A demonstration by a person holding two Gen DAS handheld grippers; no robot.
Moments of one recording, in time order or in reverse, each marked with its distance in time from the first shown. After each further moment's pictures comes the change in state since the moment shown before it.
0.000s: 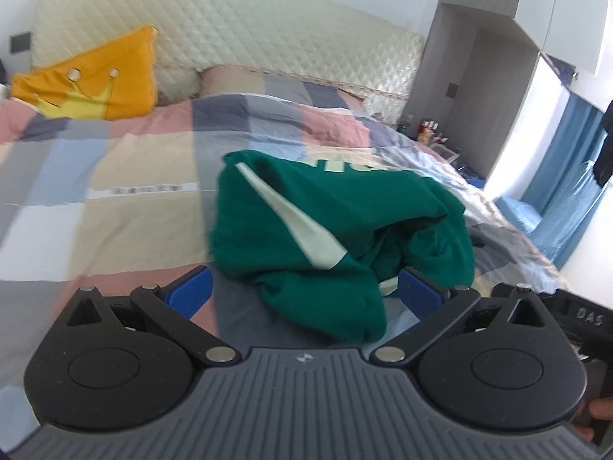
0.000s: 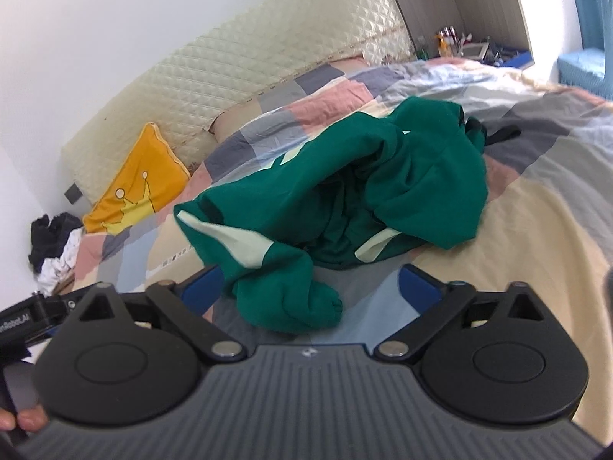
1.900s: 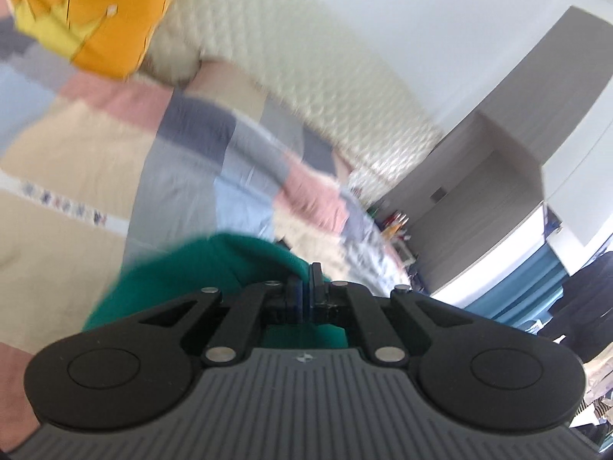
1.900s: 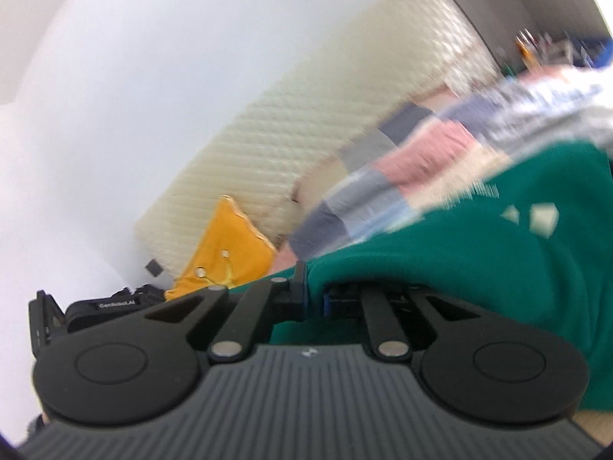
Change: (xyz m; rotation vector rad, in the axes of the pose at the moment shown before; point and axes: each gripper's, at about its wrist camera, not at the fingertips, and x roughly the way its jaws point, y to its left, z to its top) left arm 0.156 0.090 0.146 -0.423 -0.084 -0.225; right arm 0.111 0.015 0.104 0.082 -0.151 0.353
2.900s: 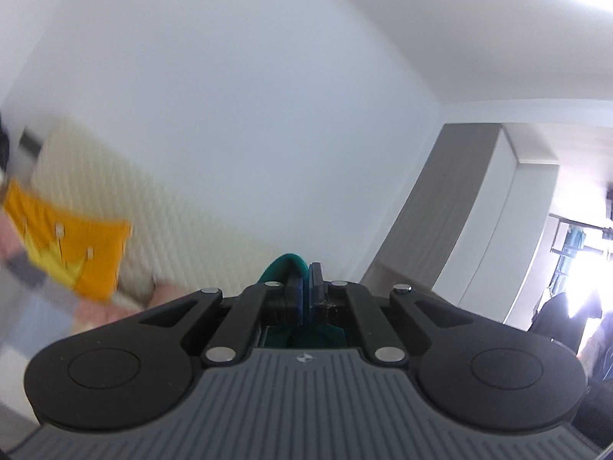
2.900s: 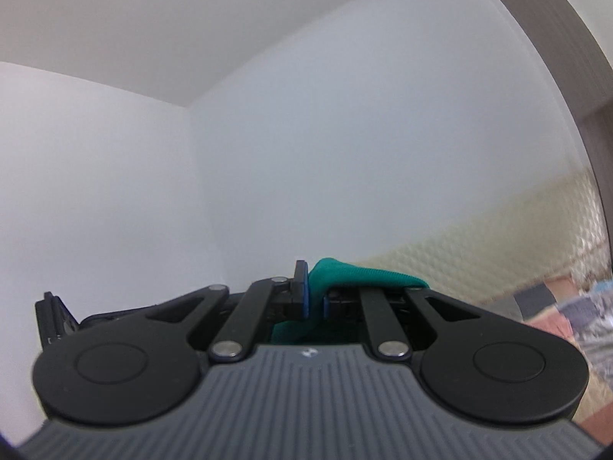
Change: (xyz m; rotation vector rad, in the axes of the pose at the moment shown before) left arm -0.499 -0.217 0.050 0.243 -0.549 -0.124; right arm -0.255 0.272 0.128 -0.372 -0.230 0.340
